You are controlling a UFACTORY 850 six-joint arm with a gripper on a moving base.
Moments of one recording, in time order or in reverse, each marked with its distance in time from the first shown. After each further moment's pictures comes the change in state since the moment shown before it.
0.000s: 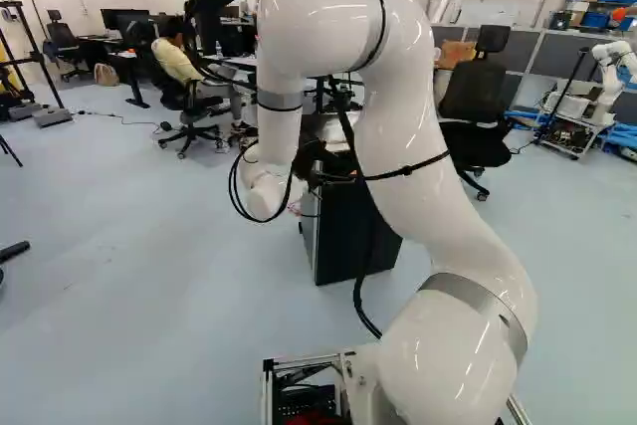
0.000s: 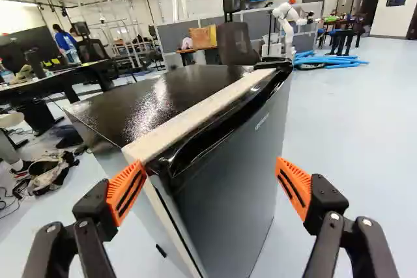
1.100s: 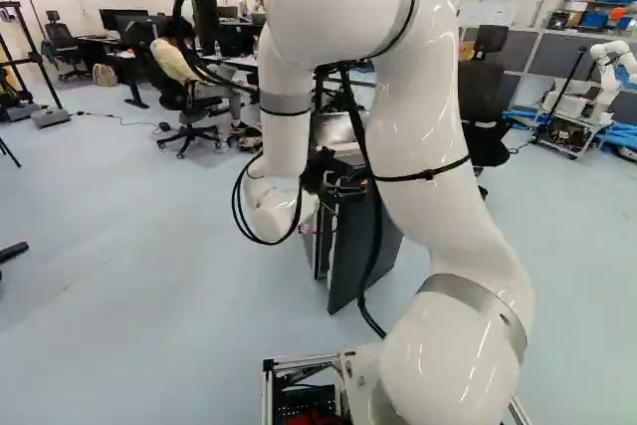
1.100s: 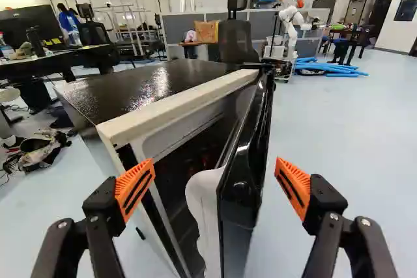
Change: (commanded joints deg) arm 3.5 5.8 11.0 0.2 0.0 0.0
